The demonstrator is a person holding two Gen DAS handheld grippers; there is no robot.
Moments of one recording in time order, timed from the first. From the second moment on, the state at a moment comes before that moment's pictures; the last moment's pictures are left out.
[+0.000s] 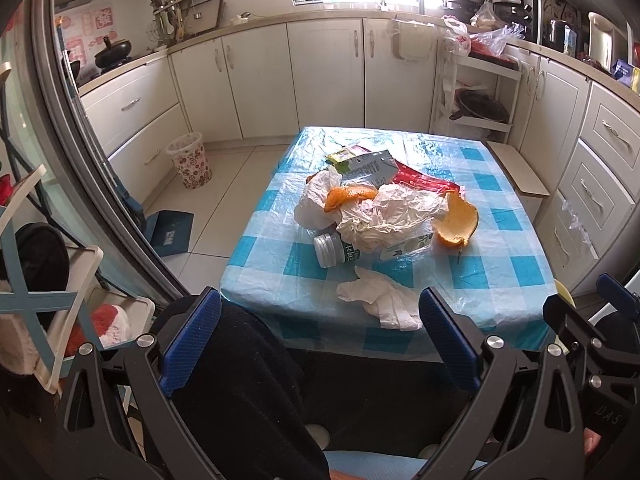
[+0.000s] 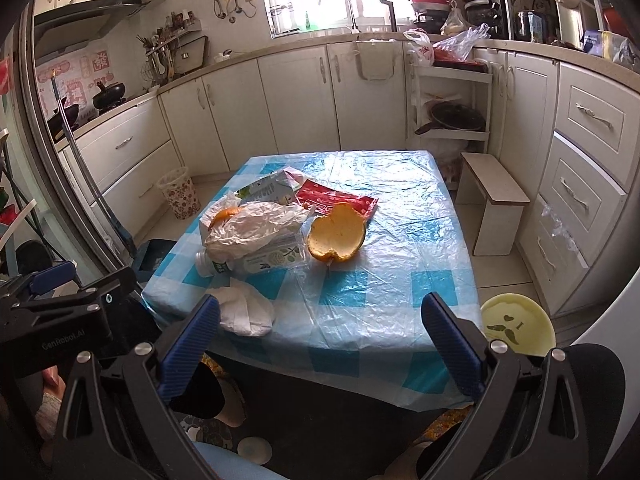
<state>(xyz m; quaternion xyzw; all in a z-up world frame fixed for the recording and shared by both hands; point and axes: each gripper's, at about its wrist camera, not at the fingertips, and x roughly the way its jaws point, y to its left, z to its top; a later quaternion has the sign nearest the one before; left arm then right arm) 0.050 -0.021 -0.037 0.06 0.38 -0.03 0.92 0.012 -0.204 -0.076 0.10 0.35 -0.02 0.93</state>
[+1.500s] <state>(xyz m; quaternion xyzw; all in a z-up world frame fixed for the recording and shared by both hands) 0.084 -0.020 -0.061 0.06 0.40 -0.02 0.92 0.058 -0.226 -0.084 0.10 0.35 -0.03 0.93</state>
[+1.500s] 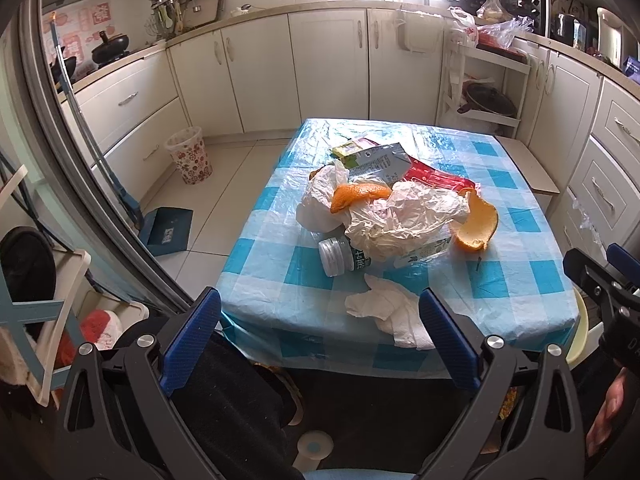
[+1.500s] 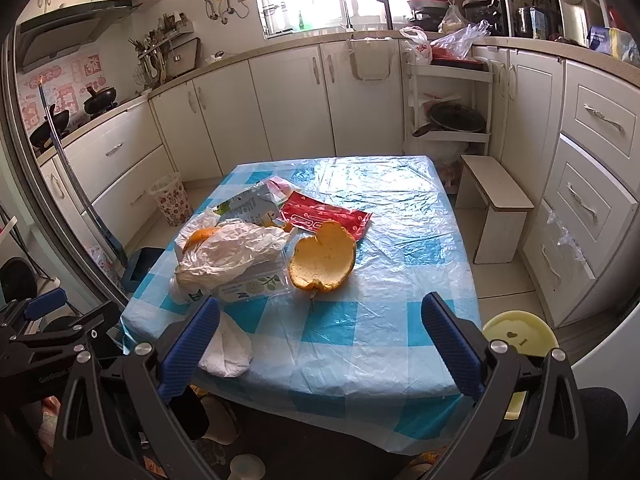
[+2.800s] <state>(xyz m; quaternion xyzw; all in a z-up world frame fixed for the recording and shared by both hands) 0.178 -0.098 -0.123 0.19 0.37 -0.12 0.90 0.202 -0.282 -0.196 0.22 0.47 0.06 0.85</state>
